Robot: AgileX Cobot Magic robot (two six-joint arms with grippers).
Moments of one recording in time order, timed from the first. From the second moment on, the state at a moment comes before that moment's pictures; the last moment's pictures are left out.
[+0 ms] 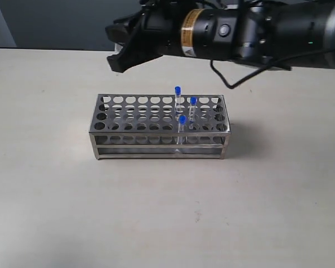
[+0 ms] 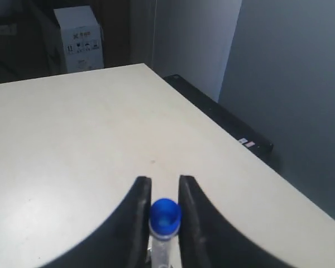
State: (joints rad) left arm 0.08 0.00 0.00 0.34 0.24 -0.36; right arm 0.61 1.78 -1.22 -1.02 -0.40 0.81
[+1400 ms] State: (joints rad) left arm 0.08 0.00 0.00 0.34 0.24 -0.36; right arm 0.68 2.14 -1.44 -1.18 -0.33 0.92
